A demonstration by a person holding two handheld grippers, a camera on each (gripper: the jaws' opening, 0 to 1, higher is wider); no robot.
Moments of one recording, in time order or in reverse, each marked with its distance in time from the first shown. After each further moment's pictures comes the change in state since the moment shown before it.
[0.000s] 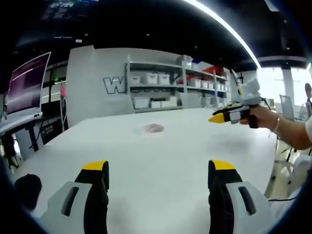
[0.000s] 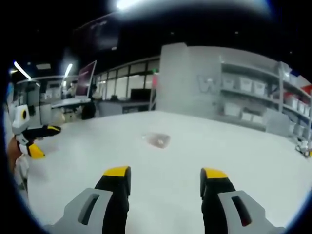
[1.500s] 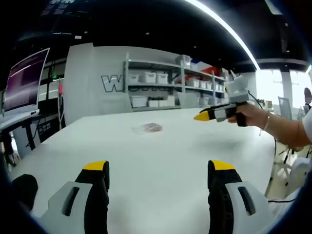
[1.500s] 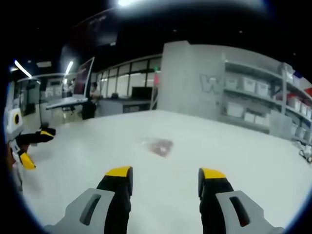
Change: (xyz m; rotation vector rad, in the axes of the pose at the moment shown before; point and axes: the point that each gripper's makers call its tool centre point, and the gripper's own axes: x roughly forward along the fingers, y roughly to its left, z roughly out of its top) left arm 0.007 0.000 0.000 -0.019 0.010 -0.028; right arm 0.044 0.007 0.017 -0.015 0.015 0.011
